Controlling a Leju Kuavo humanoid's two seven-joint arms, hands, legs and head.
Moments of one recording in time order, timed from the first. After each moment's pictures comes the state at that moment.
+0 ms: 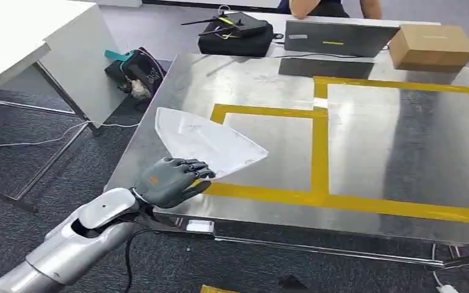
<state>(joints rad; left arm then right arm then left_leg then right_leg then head) -0.42 0.08 -0.67 -1.17 -0.99 0.26 -0.37 -0.08 0.07 0.38 -0.18 0.15 -0.16 -0.15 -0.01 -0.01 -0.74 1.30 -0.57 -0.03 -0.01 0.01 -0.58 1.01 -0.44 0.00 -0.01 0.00</state>
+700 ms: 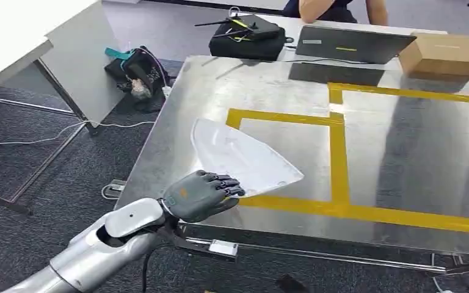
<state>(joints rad) -0.42 0.00 -0.76 -1.13 -1.01 0.26 -0.41 -0.09 0.07 0.38 -0.18 0.17 -0.15 -0.14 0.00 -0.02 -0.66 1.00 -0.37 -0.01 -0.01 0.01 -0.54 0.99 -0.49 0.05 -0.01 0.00</state>
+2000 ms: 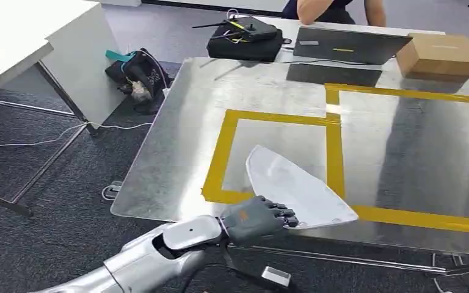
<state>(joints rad) -0.48 -0.20 -0.96 -0.84 -1.00 0.25 -0.39 -0.10 0.11 0.38 -0.18 0.22 -0.17 -0.11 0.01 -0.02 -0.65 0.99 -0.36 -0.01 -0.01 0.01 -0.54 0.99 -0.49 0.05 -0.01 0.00</state>
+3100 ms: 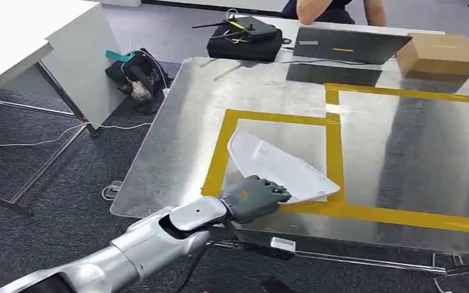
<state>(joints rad) -0.62 -0.26 -0.95 -0.65 -1.03 0.27 -0.27 -0.10 0.13 0.38 -0.18 0.24 -0.13 -0.11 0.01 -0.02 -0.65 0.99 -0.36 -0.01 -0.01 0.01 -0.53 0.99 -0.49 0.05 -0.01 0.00</state>
